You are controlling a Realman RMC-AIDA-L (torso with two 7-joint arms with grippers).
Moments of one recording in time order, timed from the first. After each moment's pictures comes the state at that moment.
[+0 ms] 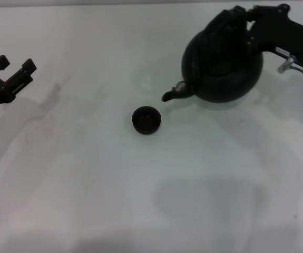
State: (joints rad) left arm -0.24 -2.08 0.93 0.39 -2.00 -1.22 2.14; right arm 0.22 2.02 -1.56 -0.98 2.05 0.74 -2.13
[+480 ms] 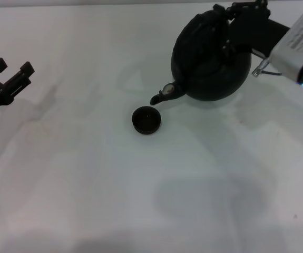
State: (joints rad) left arm -0.23 -2.07 0.93 0.39 -2.00 -1.20 2.15; right arm 0.15 2.02 -1.81 -1.24 1.94 0.41 -2.12
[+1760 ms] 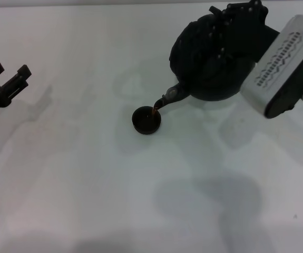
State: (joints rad) left arm -0.23 -2.07 0.92 0.38 -2.00 -1.18 2.16; right arm 0.04 2.02 -1.97 -1.44 1.66 0.18 -2.11
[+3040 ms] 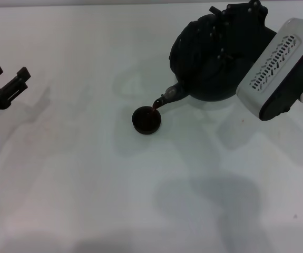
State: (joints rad) left arm -0.23 -2.07 0.92 0.38 -2.00 -1.17 2.18; right arm 0.04 2.02 -2.00 -1.44 1.65 0.13 -2.11
